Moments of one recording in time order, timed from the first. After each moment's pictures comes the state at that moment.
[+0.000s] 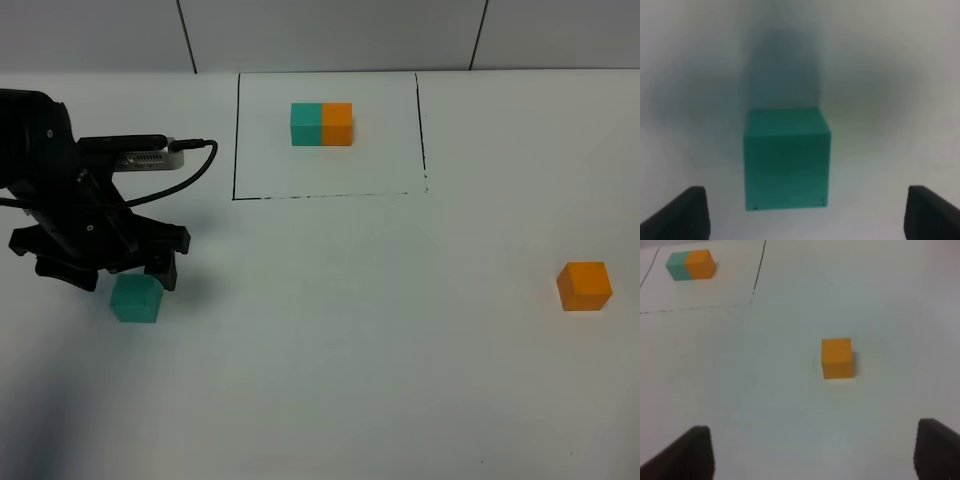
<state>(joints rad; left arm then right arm) -0.25 1.79 -1.06 -0.08 0.77 -0.12 0.06 -0.01 -0.49 0.10 1.05 0.07</state>
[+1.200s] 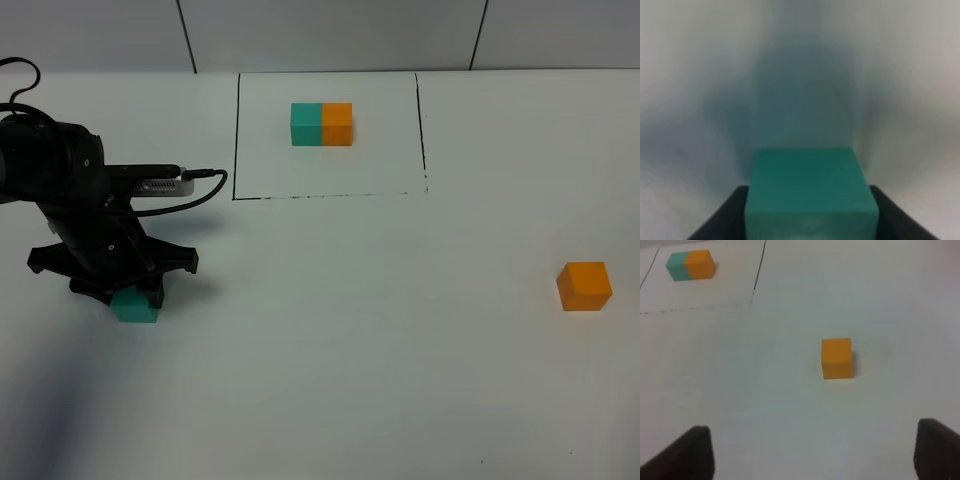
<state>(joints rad) -0.25 1.93 -1.06 -0.03 0.69 -0.16 0.06 -0.01 -0.49 0.10 1.05 0.07</state>
